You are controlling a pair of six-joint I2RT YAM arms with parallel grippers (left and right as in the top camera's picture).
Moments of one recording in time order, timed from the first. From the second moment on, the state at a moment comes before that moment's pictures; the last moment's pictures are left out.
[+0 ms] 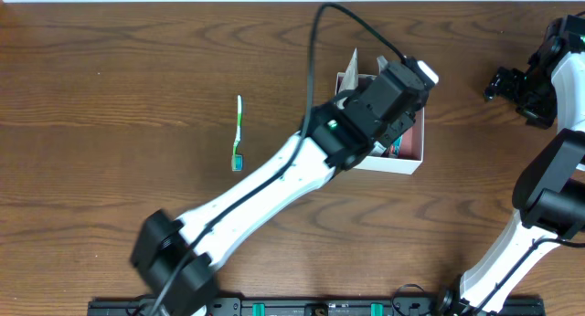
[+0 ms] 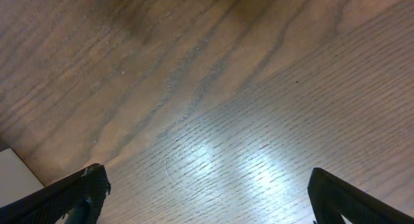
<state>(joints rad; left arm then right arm) -0.89 1.85 1.68 -0.56 -0.17 0.08 -0.37 2.15 1.85 -1.14 0.00 0.25</state>
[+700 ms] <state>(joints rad) -0.89 2.06 1.68 -0.47 -0.17 0.16 -0.37 2.15 1.85 -1.14 0.00 0.25</state>
